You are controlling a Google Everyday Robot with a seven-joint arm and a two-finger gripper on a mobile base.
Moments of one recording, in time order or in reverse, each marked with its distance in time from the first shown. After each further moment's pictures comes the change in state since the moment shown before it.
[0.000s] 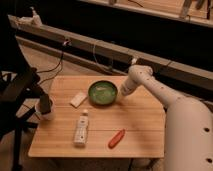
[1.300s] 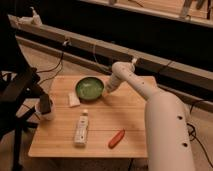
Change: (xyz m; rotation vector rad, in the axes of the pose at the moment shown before) arm -0.068 0.043 0.032 -0.078 -0.022 -0.164
